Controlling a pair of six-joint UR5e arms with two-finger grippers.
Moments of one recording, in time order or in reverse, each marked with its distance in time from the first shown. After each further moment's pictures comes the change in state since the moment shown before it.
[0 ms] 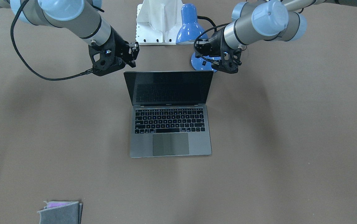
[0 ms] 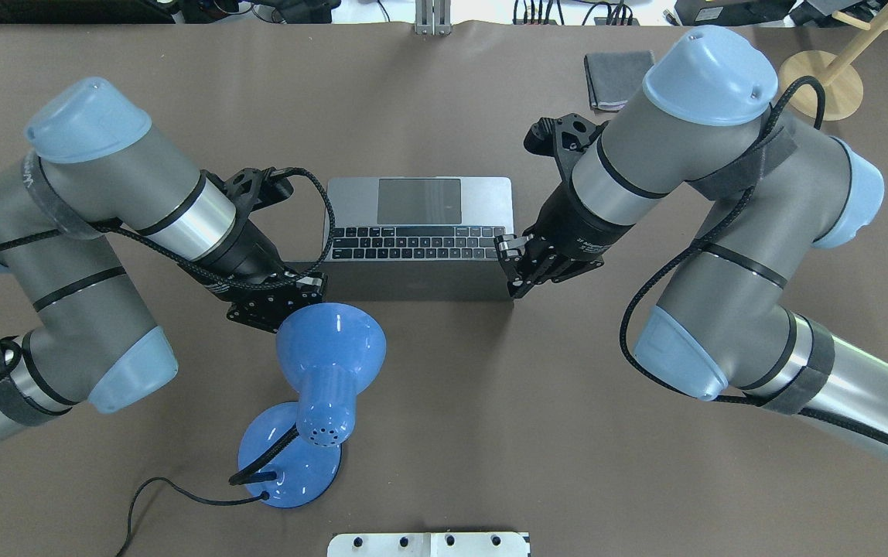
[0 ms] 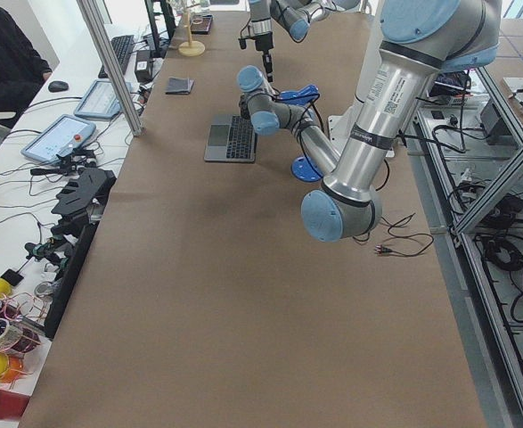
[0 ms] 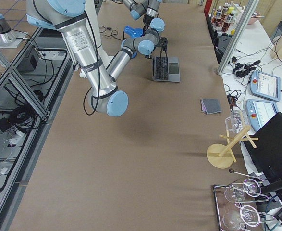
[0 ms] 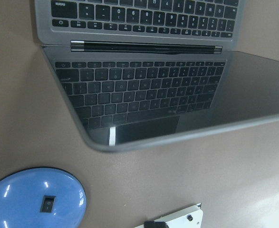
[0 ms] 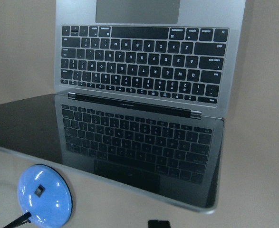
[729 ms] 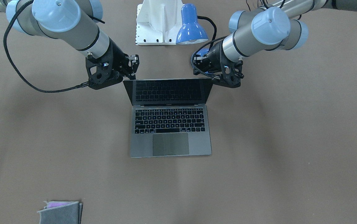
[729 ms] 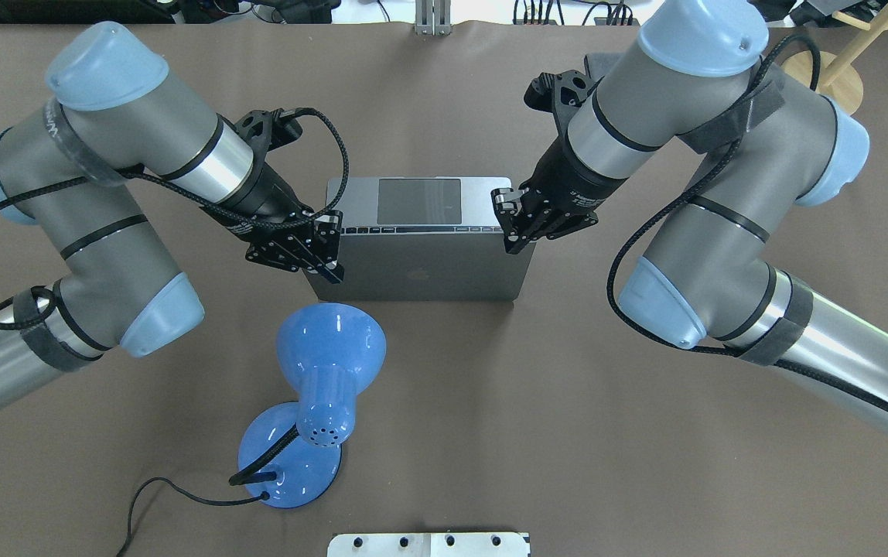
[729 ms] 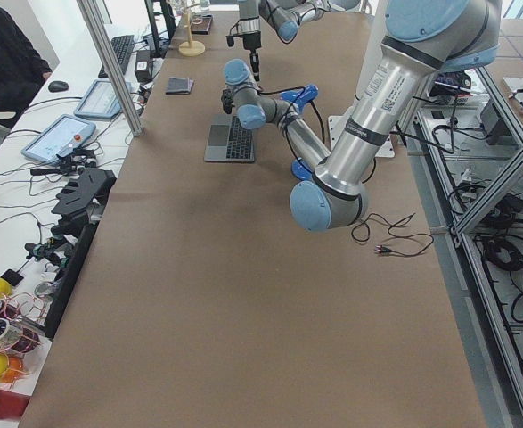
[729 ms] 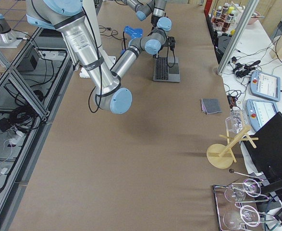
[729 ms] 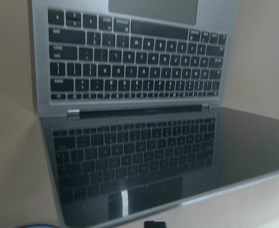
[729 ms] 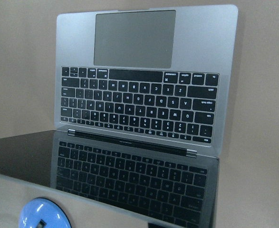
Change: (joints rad) left arm -0.074 -0.107 0.119 -0.005 0.073 0.007; right arm 0.057 0.058 -0.103 0.043 -0.001 0.000
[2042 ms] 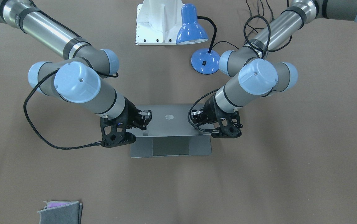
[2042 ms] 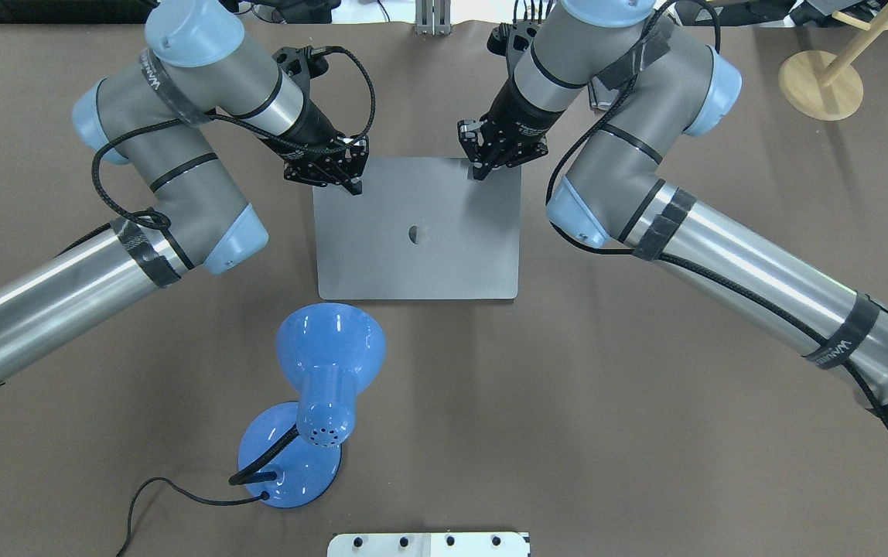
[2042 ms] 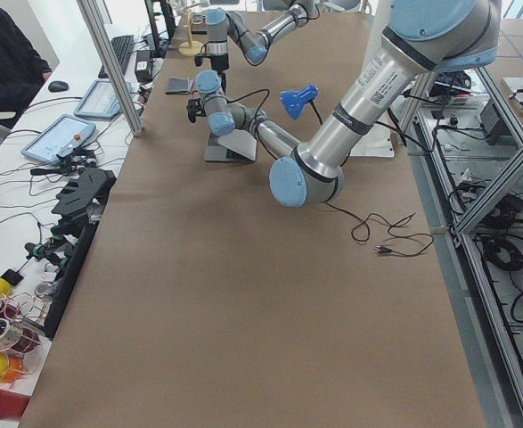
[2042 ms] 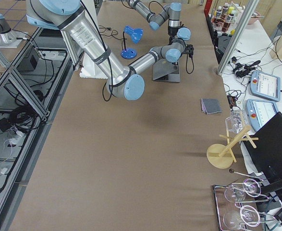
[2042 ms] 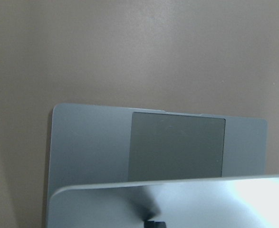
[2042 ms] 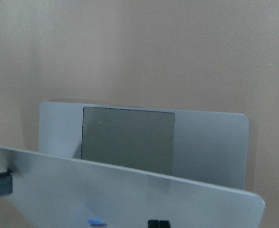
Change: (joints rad) left arm -0.037 -0.190 0.410 -0.159 0.199 0.039; right arm 0.048 0.234 -0.558 0.321 -0.051 -0.002
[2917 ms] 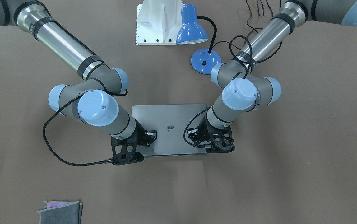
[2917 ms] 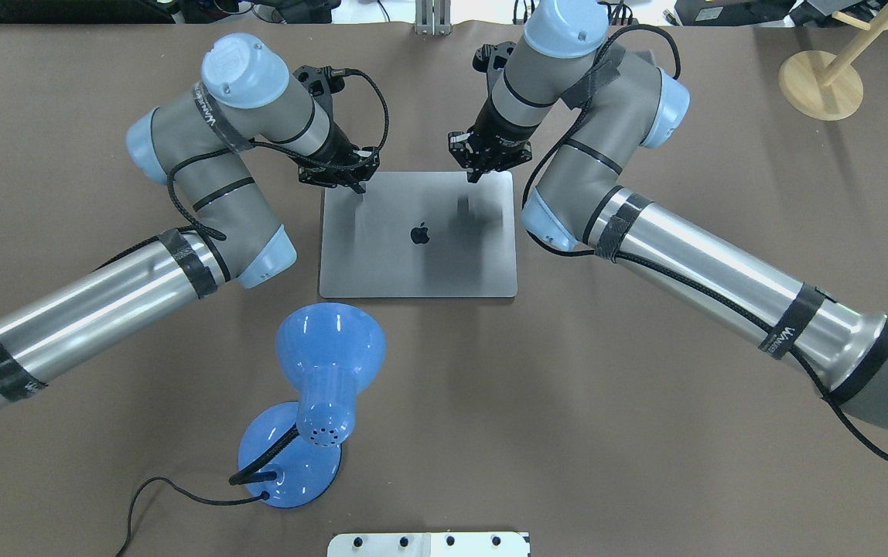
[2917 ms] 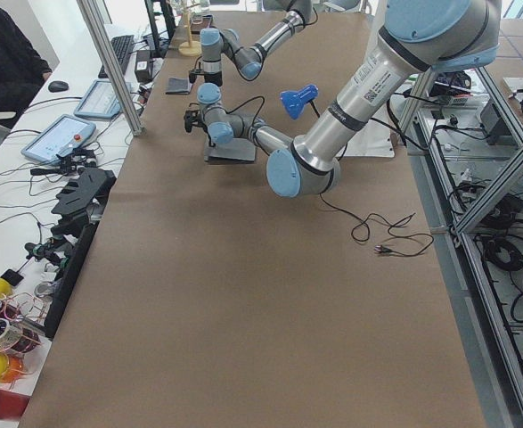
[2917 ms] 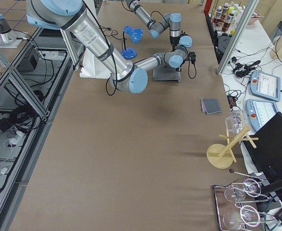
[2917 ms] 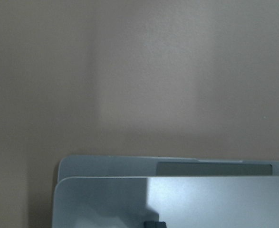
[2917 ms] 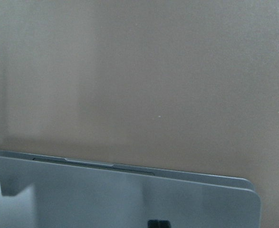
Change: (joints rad) left arm 0.056 -0.064 0.197 -0.087 0.205 0.027; right arm -0.037 0.072 -0.208 0.094 -0.087 -0.003
